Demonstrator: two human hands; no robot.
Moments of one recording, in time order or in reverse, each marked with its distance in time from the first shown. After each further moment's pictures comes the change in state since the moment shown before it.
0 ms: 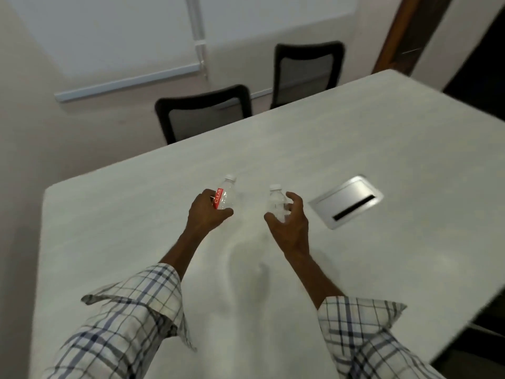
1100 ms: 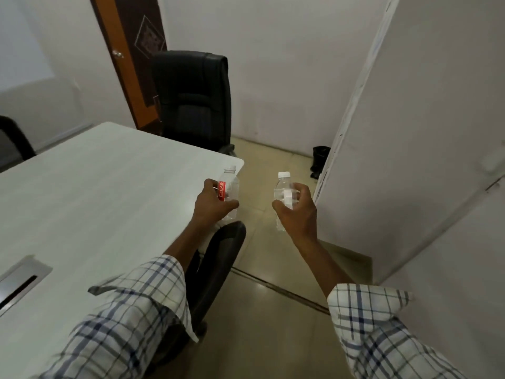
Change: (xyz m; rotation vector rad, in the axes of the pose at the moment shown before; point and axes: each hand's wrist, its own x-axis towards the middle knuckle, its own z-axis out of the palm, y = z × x) left_hand -0.426 0.677 0.630 -0.157 -0.542 0.548; right_hand 0.007 0.161 -0.970 -0.081 0.726 0.020
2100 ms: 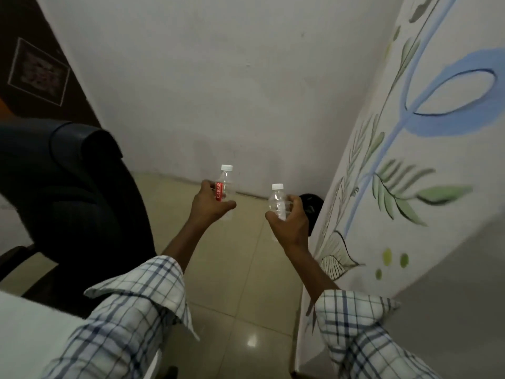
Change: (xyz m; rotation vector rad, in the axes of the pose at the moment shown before) left_hand 0.807 0.212 0.315 0.025 -0.060 0.080; right_hand 0.836 0.157 0.101 0.017 0.139 0.103
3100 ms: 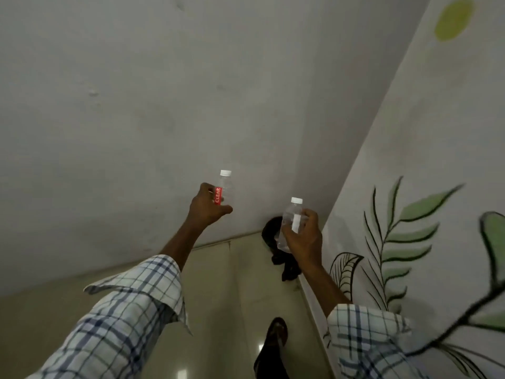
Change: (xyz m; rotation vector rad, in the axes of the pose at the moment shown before) left_hand 0.643 0.096 0.319 0.148 -0.557 0.159; right_hand 0.567 0.161 0.096 0.014 0.450 0.317
